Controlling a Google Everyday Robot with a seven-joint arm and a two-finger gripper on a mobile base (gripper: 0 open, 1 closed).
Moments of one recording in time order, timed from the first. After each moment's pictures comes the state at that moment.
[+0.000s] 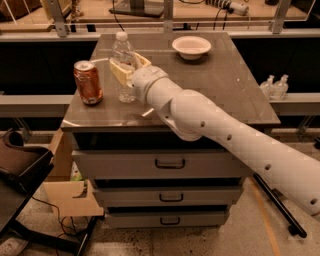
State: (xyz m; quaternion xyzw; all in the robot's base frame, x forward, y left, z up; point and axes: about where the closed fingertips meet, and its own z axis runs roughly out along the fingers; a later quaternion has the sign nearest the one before) arm 0.685 0.093 0.930 -0.23 0.62 0.27 0.70
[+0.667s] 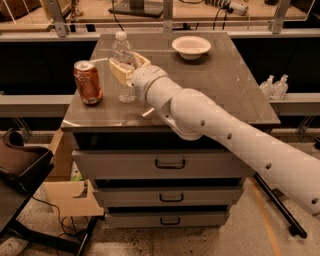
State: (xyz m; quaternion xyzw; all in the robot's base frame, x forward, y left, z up) arm 0.685 0.093 0.935 -0.23 0.62 0.27 0.70
